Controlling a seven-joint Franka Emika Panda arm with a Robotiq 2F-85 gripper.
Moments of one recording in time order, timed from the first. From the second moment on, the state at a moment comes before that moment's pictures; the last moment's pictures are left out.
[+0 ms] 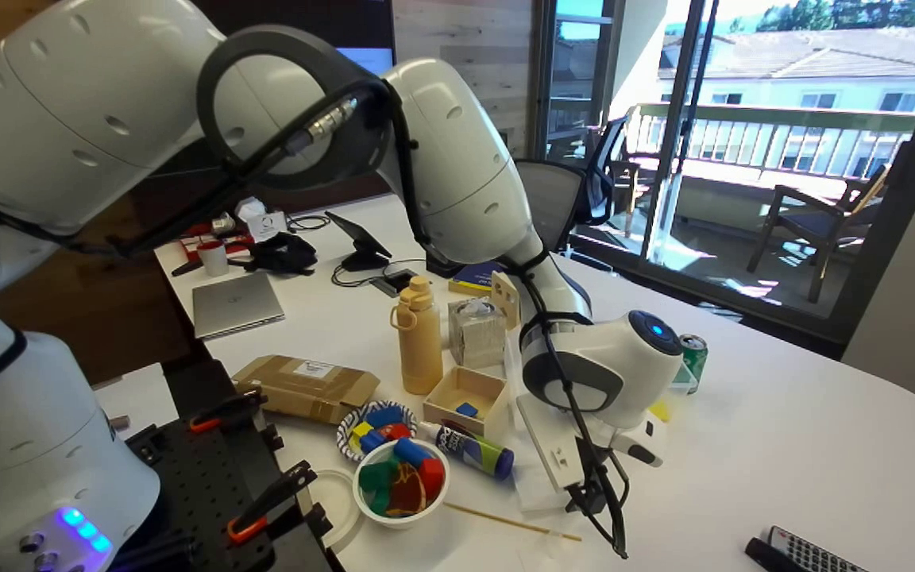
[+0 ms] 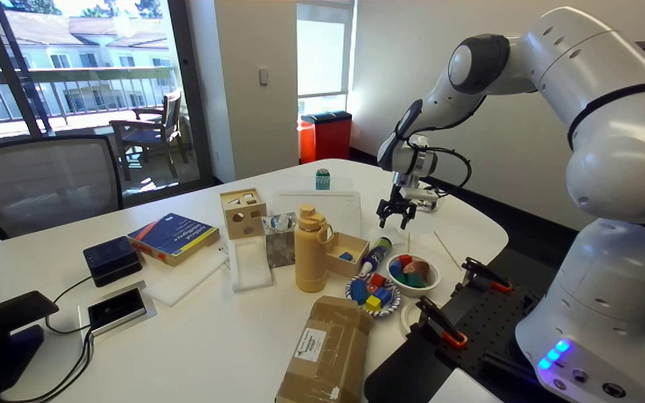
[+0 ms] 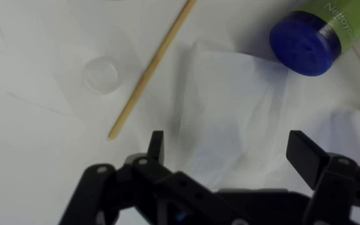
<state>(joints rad) -0.50 1.02 -0.03 -1.62 0.36 2.45 -0.41</state>
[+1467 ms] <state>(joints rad) -0.55 0.99 -0.07 -1.59 0.36 2.44 -0.28</state>
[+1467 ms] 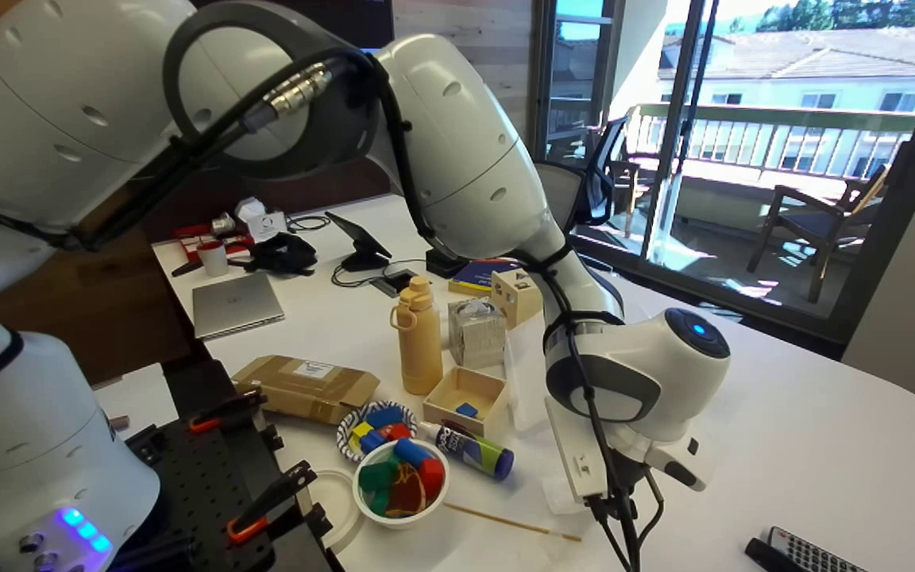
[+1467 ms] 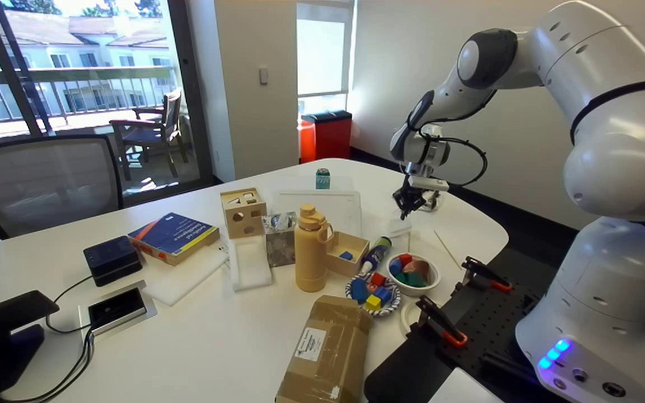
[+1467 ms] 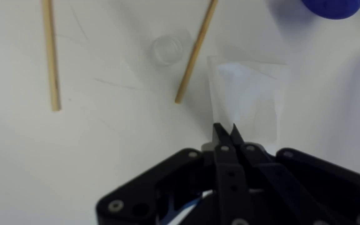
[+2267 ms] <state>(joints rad) -0.53 0.72 -0.24 -1.83 0.33 2.47 0.00</state>
